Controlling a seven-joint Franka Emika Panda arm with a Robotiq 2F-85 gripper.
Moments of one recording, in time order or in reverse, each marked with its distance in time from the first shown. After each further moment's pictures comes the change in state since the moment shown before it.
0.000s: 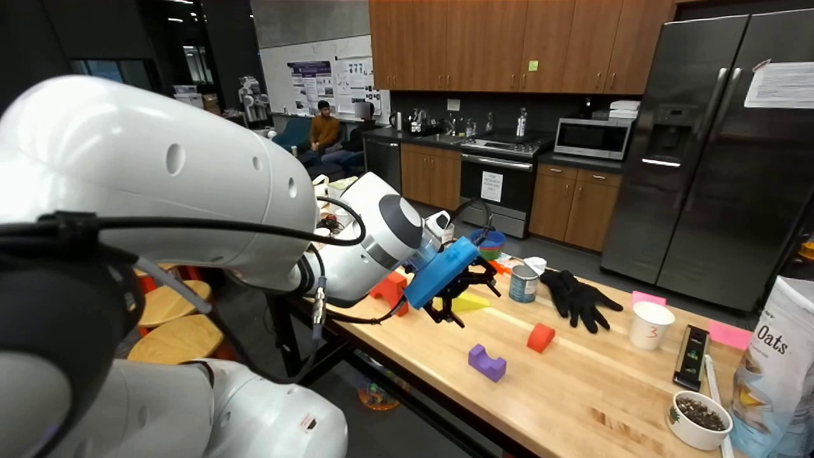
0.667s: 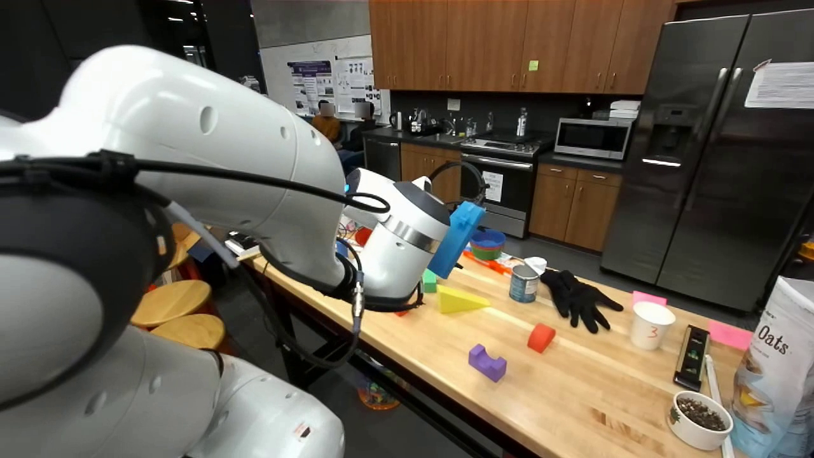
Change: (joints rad) arm -0.099 0.131 -0.008 0.118 -0.406 0.625 0.136
